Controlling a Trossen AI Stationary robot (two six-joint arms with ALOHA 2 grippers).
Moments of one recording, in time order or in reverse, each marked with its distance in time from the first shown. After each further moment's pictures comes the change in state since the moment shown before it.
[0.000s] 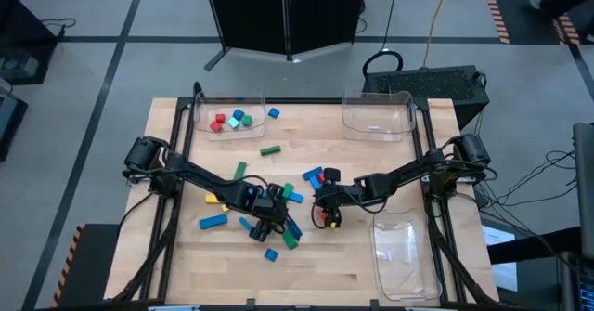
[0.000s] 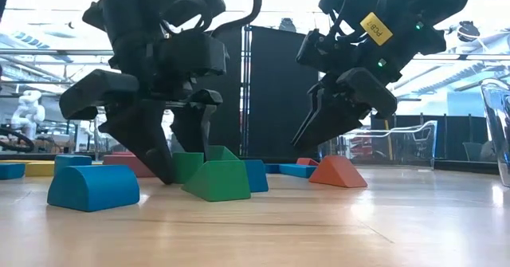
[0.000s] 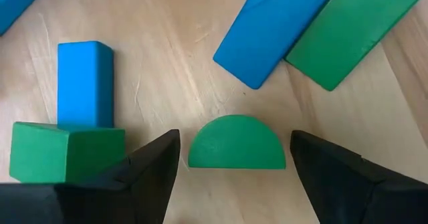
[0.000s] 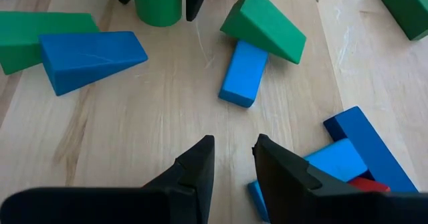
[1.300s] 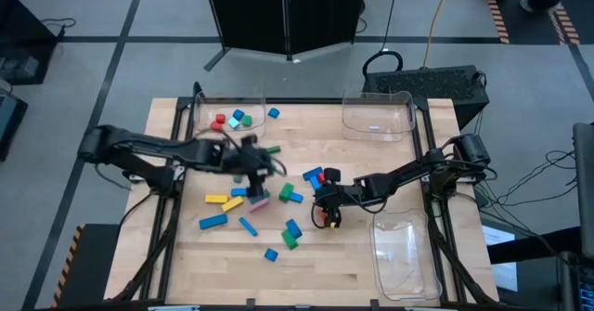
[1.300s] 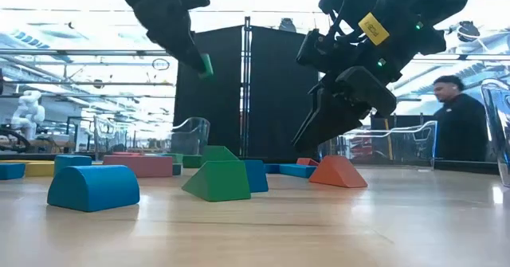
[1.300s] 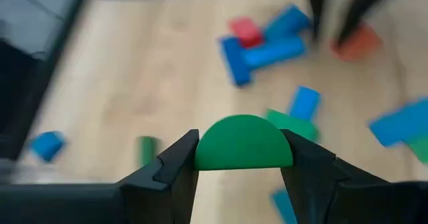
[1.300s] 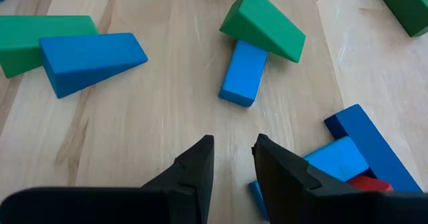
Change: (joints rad) left arm 0.246 -0.483 0.000 -0.208 -0.168 -0.158; right arm 0.000 0.000 0.000 -0.001 -0.002 0.019
